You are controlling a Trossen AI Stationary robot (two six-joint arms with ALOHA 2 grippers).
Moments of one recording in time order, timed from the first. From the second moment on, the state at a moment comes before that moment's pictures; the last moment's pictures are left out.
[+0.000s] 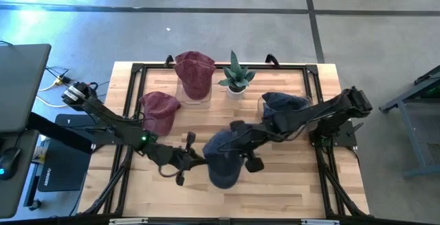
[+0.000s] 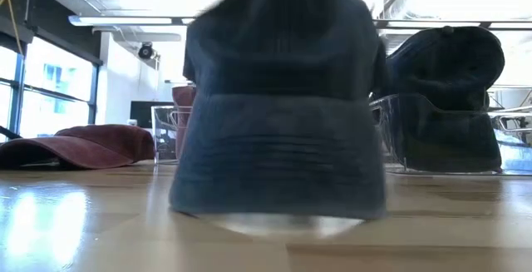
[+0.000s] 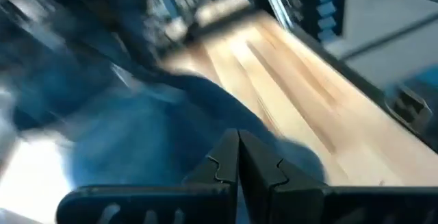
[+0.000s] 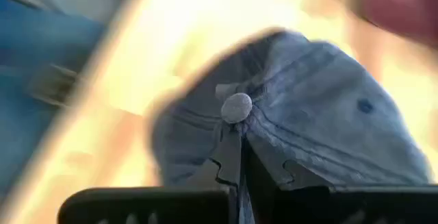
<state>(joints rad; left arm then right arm) -0.57 1.35 0.82 0.17 -0.42 0.18 0.27 1.63 1.36 -0.55 -0.06 -0.02</state>
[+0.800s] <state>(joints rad) -0.25 1.53 0.94 0.12 0.02 -0.01 0.33 1.61 1.26 -0.26 -0.29 -0.19</state>
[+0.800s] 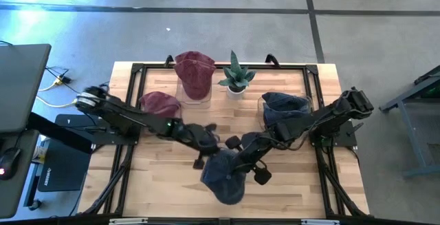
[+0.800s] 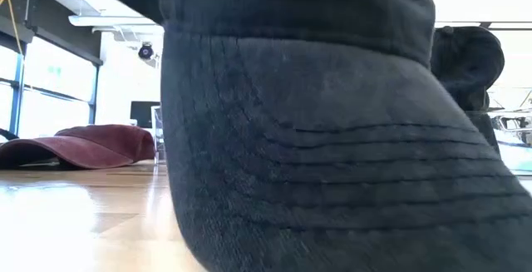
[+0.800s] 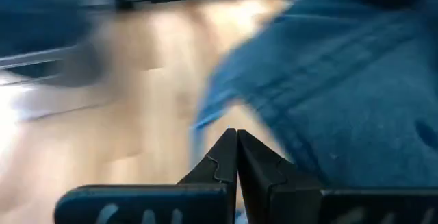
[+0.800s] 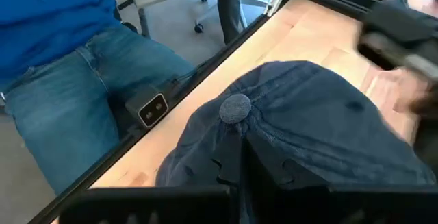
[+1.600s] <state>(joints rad) -0.30 1.55 1.03 -0.09 -0.19 -0.01 0.38 1.61 1.26 -0.31 -0.16 -0.11</state>
